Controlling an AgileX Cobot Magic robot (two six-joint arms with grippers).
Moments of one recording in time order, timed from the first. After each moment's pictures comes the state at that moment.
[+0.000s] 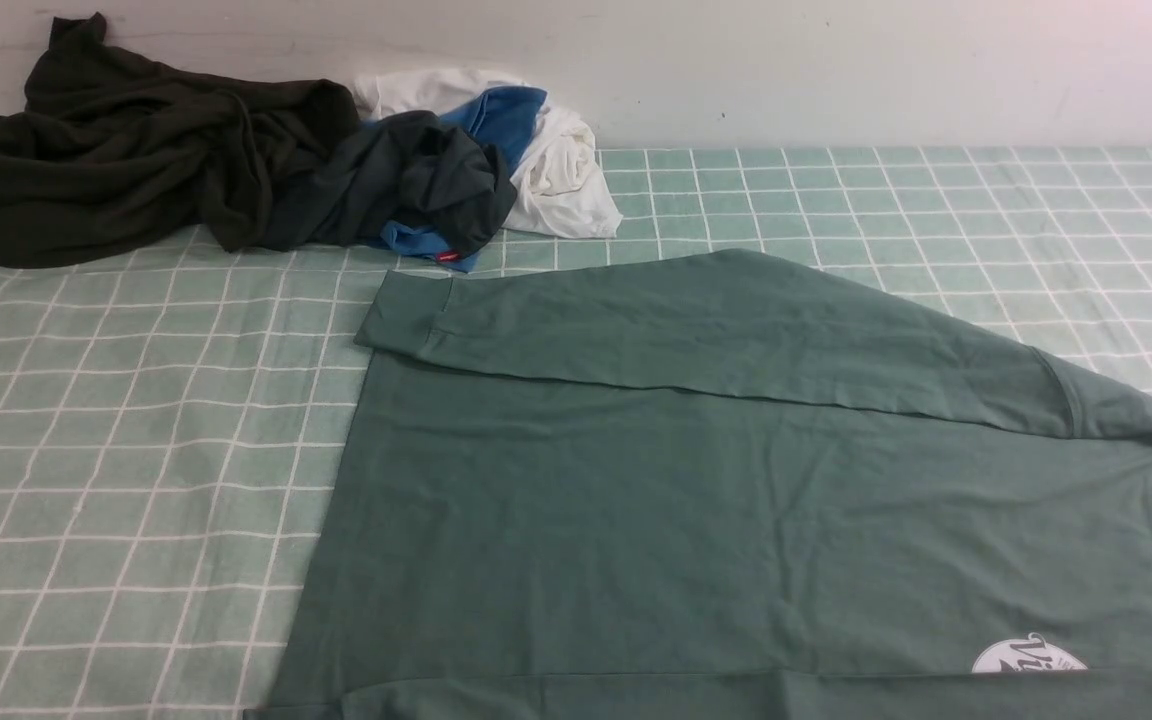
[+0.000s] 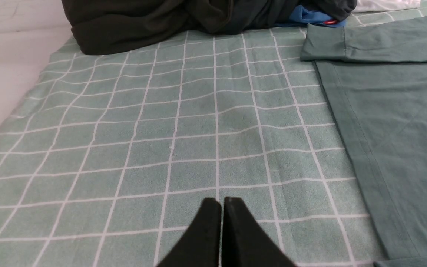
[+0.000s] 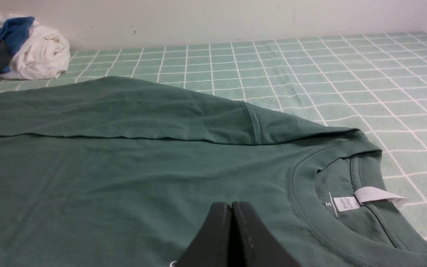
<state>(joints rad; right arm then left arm) -0.05 -0.01 0.02 0.02 0.36 0.09 0.04 -0.01 0.02 0.01 0.34 0.08</state>
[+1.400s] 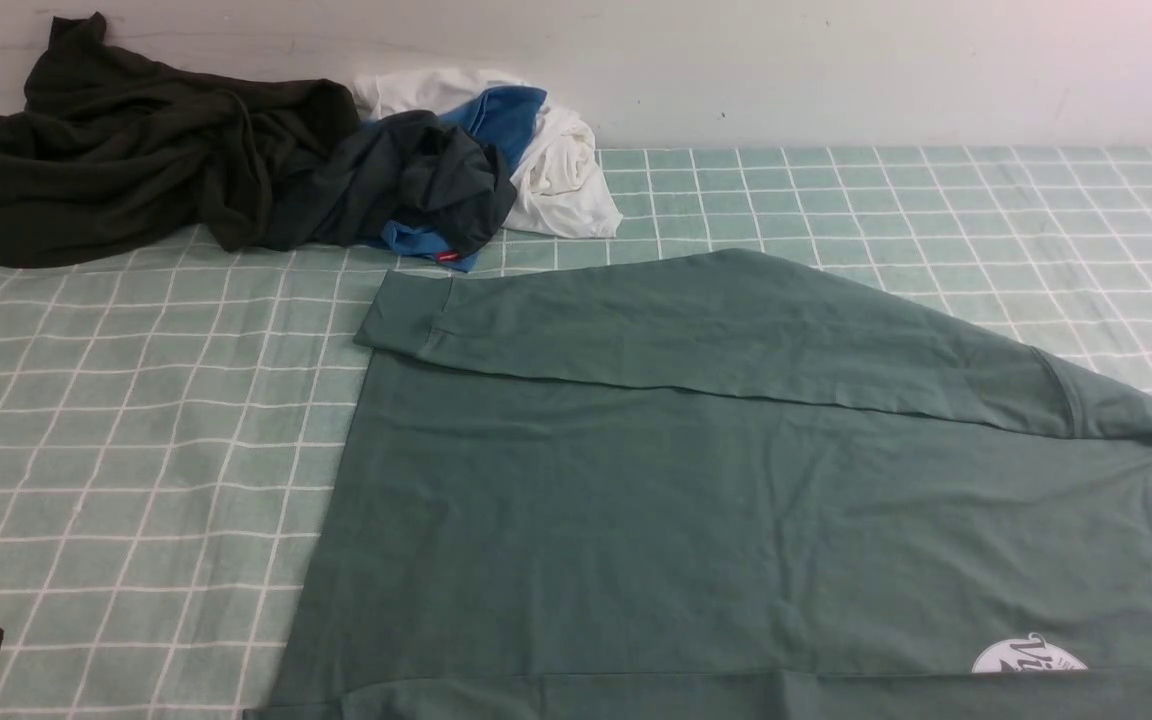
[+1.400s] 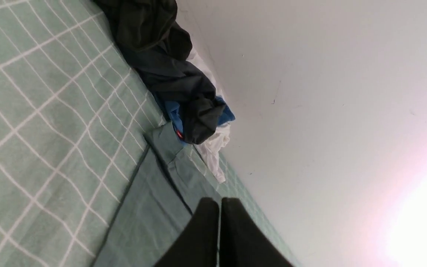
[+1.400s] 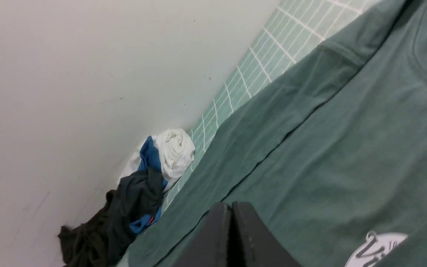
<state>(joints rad) -0.05 -0.01 0.02 0.58 0.31 0.38 0.04 -0.01 0.01 -0.86 0.14 -0.11</state>
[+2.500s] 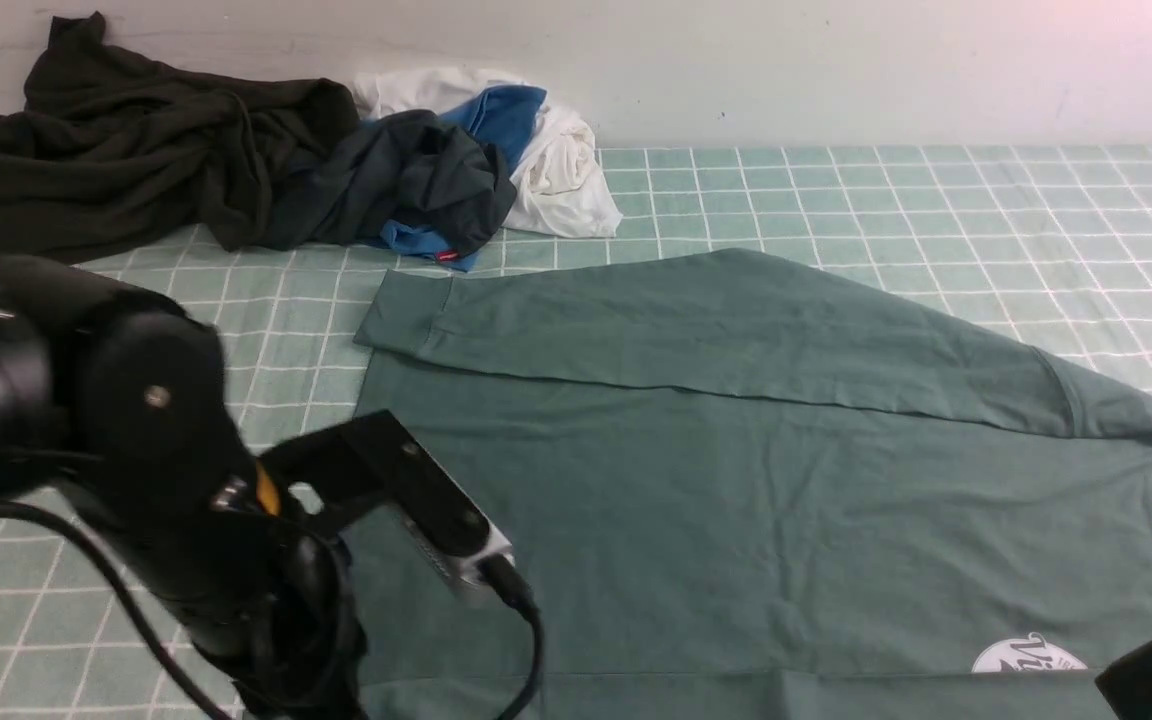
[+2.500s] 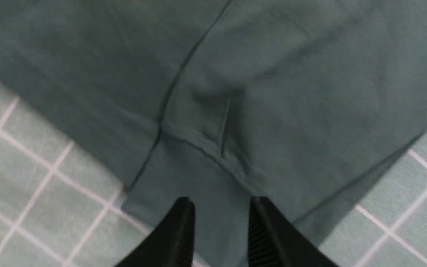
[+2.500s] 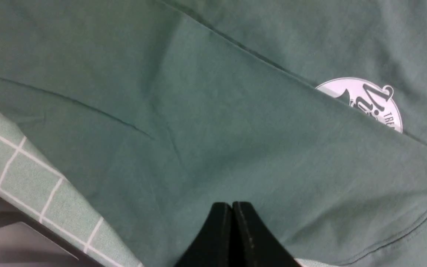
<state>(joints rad) 0.29 0.99 -0.82 0.23 1.22 -0.23 -0.51 1.46 -0.92 -0.10 0.98 0.44</state>
